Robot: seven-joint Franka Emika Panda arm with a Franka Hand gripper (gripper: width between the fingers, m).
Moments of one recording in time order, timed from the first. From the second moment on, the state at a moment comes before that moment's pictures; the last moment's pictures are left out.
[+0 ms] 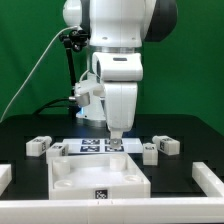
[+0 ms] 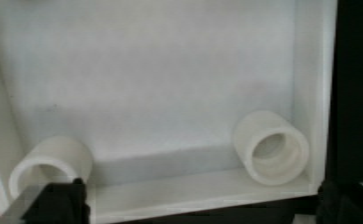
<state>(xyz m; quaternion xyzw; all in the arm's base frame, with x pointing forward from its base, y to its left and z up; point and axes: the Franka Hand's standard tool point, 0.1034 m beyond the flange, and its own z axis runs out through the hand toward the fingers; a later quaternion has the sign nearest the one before) 0.502 -0.016 0.072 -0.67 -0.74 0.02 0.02</state>
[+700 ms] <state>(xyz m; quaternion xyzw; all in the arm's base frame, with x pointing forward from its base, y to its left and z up) 0.453 -0.067 0.011 -0.64 -0.77 0.02 0.04</state>
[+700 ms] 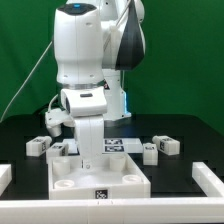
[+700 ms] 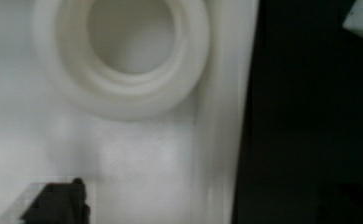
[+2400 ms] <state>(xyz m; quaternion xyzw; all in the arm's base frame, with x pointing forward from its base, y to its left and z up) 0.461 -0.026 0.010 -0.70 -0.71 0.01 0.04</state>
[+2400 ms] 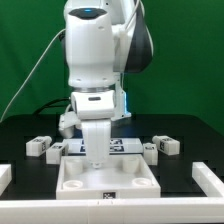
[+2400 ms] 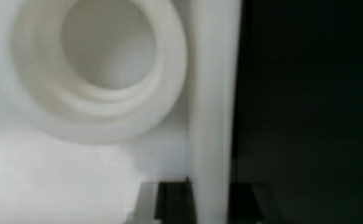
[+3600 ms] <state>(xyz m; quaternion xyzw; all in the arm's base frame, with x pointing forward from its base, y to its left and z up) 0.483 0.053 0.011 -0.71 -0.71 -0.01 0.04</state>
